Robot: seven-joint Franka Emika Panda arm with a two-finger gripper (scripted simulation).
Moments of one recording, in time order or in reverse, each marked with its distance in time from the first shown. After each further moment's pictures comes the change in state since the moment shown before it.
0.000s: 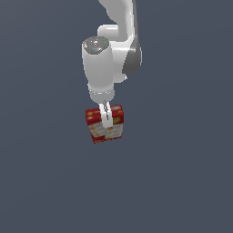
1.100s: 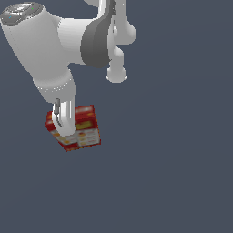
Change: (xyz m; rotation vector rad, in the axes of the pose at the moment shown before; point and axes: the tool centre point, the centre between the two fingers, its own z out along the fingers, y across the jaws) arm 0.118 -0.049 -0.074 0.000 0.000 0.000
